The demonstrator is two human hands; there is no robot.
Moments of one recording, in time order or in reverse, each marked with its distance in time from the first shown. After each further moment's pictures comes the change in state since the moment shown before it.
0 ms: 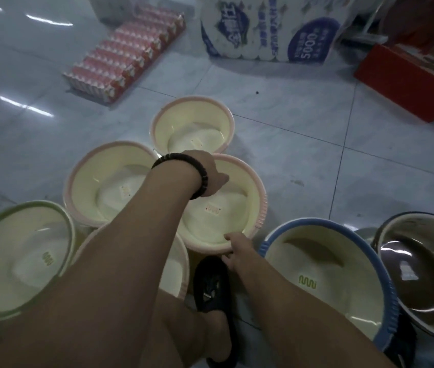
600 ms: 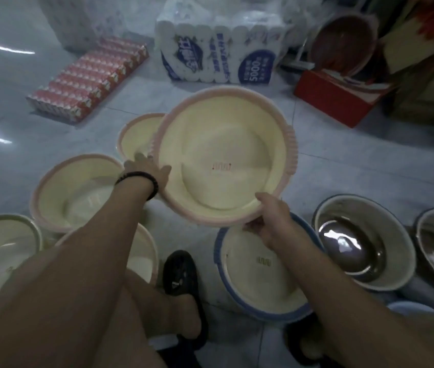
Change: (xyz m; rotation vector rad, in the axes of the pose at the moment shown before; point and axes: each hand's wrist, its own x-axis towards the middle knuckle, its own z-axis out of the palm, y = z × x) left_hand -0.024 -0.003 0.044 -0.395 0.251 -0.265; right_hand -0.152 -0.076 -0.151 0.048 0.012 -0.507
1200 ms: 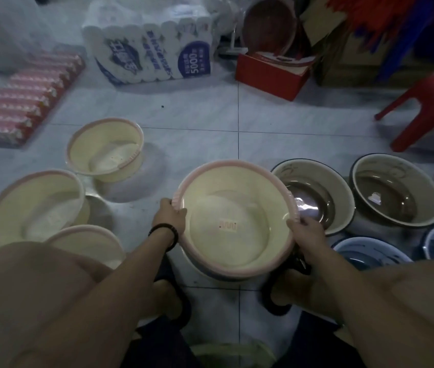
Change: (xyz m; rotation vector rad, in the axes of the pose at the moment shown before) left_hand -0.102 0.034 0.181 -0.399 -0.196 0.147; right_hand -0.014 0.071 -0.246 -0.320 0.382 -0.208
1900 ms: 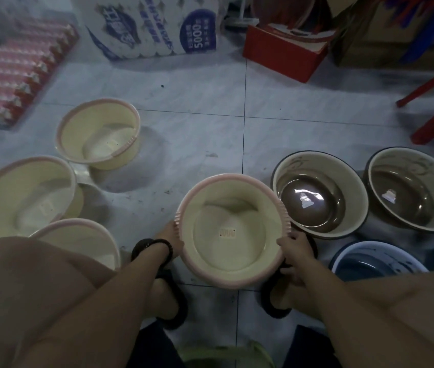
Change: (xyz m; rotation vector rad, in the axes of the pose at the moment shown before) left_hand 0.039 -0.052 0.042 0.332 -0.276 -0.073; right_hand 0.023 0.032 0.040 -0.086 -0.146 0.400
